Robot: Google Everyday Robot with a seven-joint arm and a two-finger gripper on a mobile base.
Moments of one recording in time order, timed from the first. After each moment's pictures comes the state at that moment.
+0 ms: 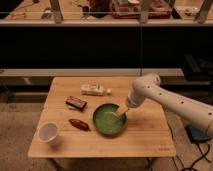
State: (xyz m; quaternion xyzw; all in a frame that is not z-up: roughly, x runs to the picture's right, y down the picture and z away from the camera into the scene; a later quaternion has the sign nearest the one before) arm 0.130 0.117 0.843 -0.05 -0.30 -0.81 0.51
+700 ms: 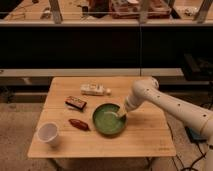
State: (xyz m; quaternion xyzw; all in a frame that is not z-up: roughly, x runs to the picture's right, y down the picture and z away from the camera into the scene) arm 0.122 0.133 0.867 -0.02 -0.32 -0.81 0.49
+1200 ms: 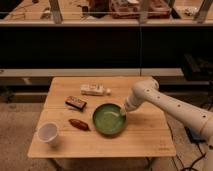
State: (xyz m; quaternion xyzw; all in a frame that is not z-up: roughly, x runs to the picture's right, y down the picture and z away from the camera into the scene) arm 0.119 0.134 0.869 -0.01 -0.32 -0.81 0.49
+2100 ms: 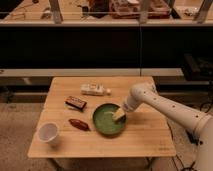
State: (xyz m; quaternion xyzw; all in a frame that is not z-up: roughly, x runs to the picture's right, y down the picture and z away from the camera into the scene) arm 0.115 0.148 0.898 -0.01 -0.33 -0.81 0.48
